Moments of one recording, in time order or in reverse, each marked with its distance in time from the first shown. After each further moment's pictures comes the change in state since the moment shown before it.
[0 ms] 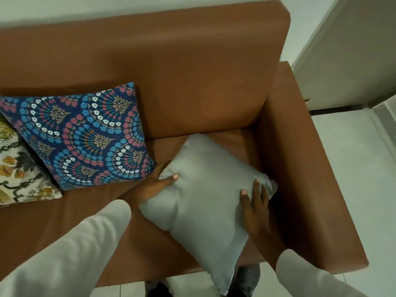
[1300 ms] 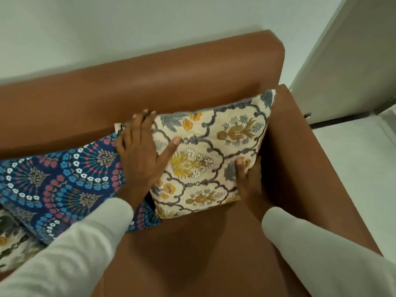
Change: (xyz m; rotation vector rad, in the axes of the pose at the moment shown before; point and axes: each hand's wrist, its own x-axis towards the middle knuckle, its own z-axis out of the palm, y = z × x) left_hand 0.093 0.145 -0.068 0.581 0.886 0.549; right_hand 0.168 -0.129 0.004 0.437 0.223 -0.247
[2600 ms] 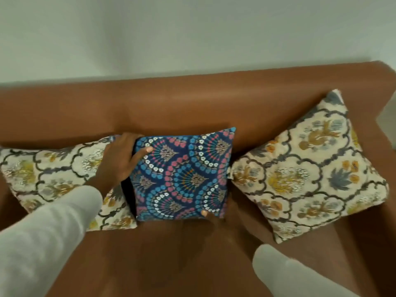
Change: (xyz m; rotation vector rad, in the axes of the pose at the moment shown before) left_hand -0.012 -0.328 -0.185 0.043 -0.308 -0.043; right_hand -0.233 -0.070 0.223 -0.173 -0.642 0.006
